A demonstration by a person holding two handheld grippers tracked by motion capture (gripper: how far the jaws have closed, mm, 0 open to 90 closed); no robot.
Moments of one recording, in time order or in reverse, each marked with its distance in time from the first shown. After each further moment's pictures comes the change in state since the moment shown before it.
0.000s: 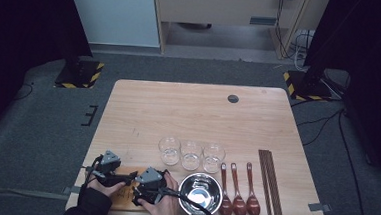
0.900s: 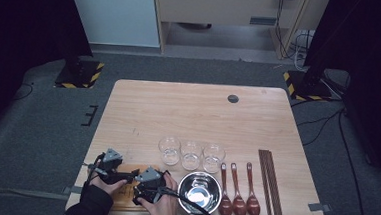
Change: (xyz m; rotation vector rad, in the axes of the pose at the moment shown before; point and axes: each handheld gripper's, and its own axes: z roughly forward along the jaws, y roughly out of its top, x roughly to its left) left arm 0.003 0.004 0.008 -0.006 -0.004 -0.001; right arm 0.000 -0.005 0.012 0.048 -0.023 0.028
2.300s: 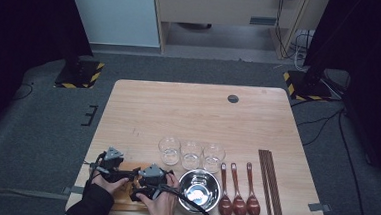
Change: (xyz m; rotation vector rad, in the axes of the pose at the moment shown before) left arm 0.000 0.003 0.005 -0.005 0.006 -0.025; right arm -0.003 -0.002 0.015 -0.019 -0.053 0.160
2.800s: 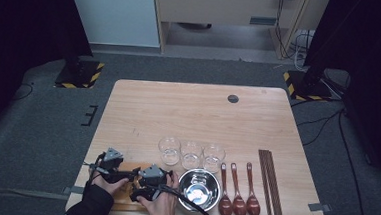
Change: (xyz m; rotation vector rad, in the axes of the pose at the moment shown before) left arm 0.000 -0.003 0.000 -0.019 0.002 -0.005; right arm 0.001 -0.001 0.001 0.000 -0.007 0.005
